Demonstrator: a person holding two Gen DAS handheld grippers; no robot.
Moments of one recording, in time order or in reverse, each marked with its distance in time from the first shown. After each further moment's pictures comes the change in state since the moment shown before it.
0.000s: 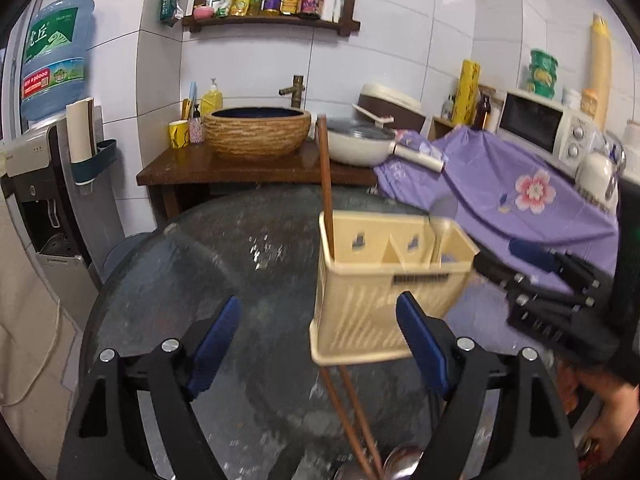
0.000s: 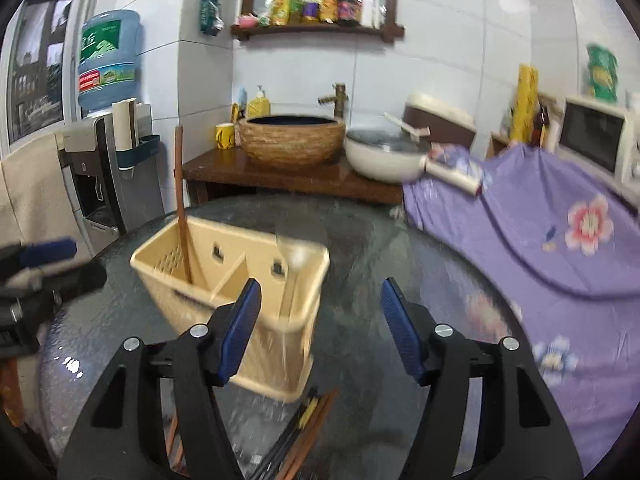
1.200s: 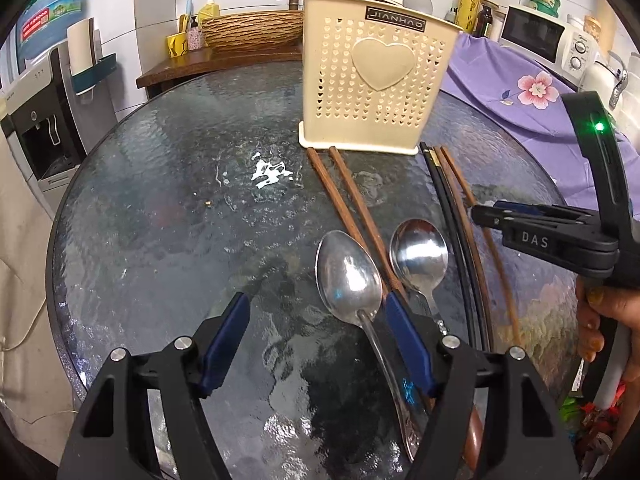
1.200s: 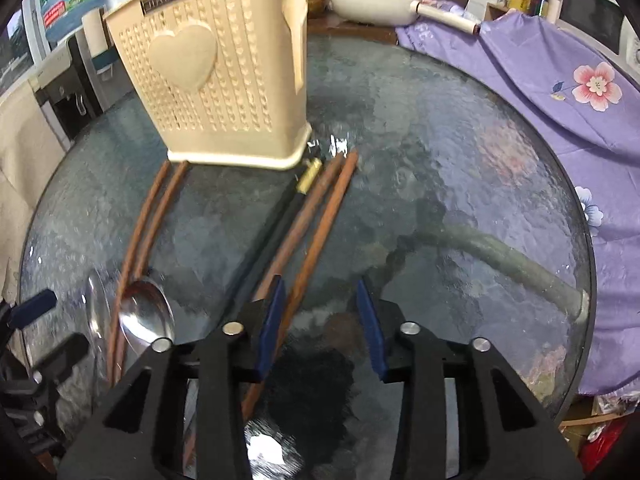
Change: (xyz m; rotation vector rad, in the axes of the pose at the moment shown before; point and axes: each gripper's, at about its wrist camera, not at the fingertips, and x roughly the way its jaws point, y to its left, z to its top) left arm -0.003 -0.022 -0.153 0.008 0.283 0.019; right arm 0.025 -0.004 -0.136 0.042 0.400 -0.014
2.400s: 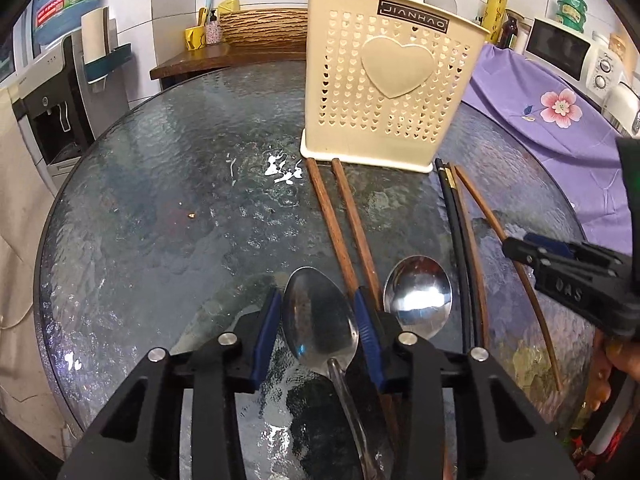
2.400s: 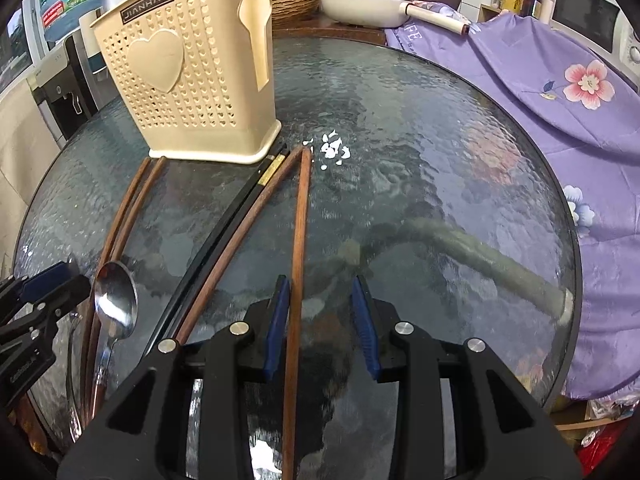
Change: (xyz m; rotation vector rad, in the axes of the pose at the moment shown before) left arm 0.025 -0.014 0.021 -0.080 -0.004 0.049; right arm 0.000 -0.023 0.006 0.015 -0.015 -0.003
